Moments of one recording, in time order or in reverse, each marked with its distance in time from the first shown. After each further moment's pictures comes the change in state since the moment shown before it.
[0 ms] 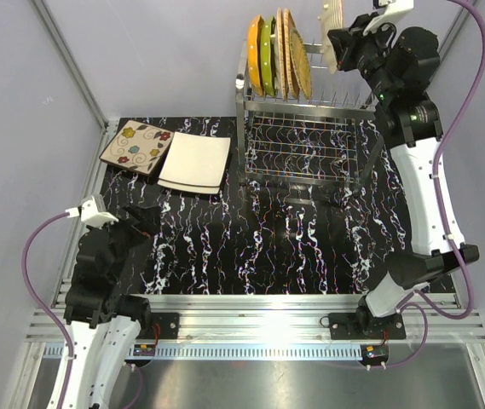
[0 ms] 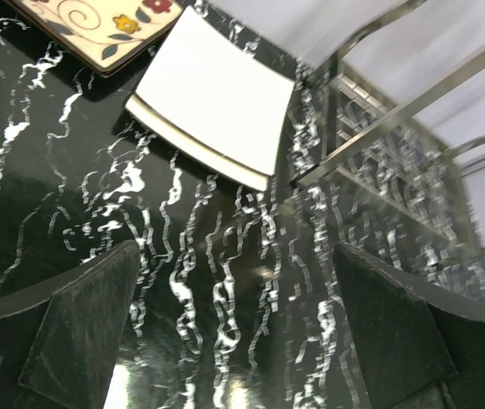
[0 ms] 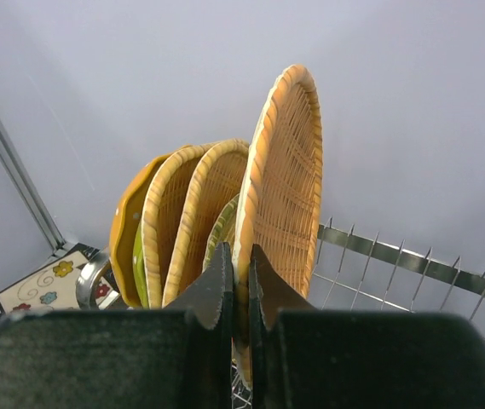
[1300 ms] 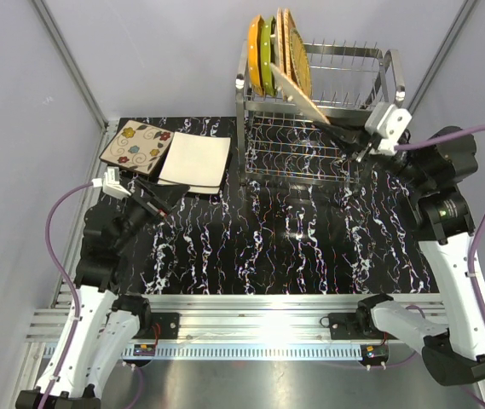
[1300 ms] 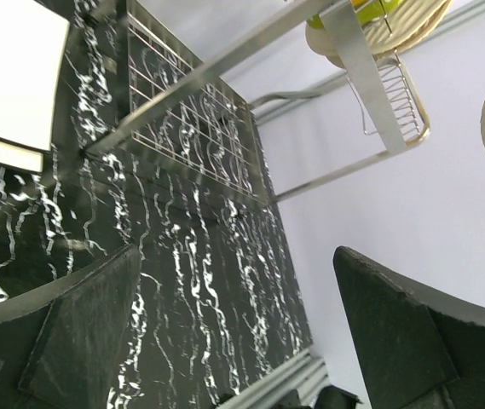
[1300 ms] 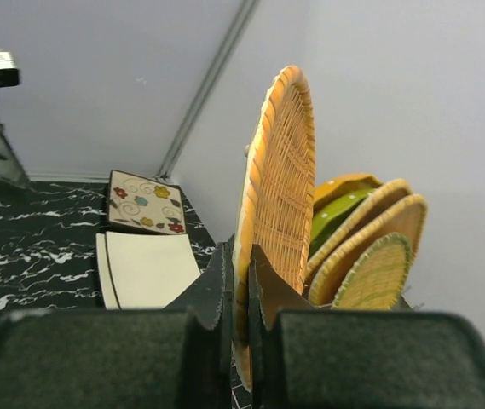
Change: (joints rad) left arm 0.000 0.262 0.028 0.386 0.434 -0.377; right arm 0.026 -0.616 -0.709 0.201 -0.578 -0.371
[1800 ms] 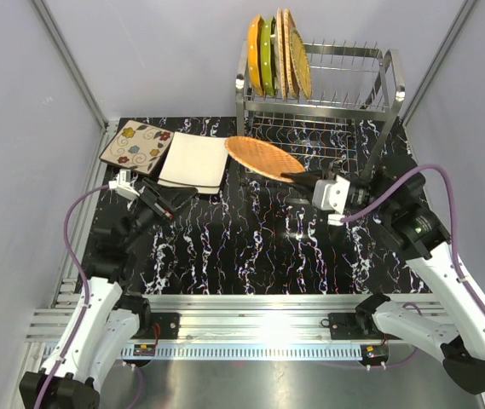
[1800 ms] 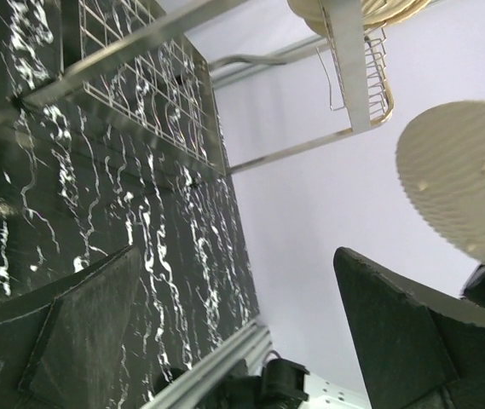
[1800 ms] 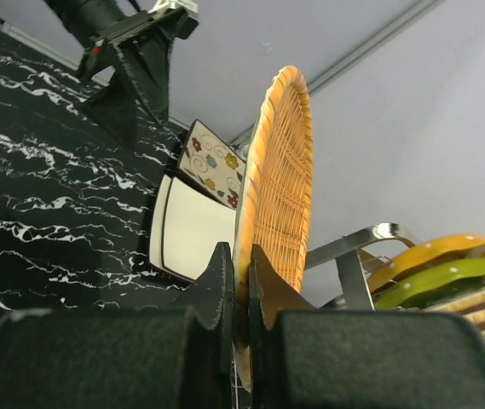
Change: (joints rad) left arm 0.000 0.063 -0.121 0.208 0.129 -0.179; right arm 0.271 -0.101 -0.238 -0.163 -0.045 -0.479
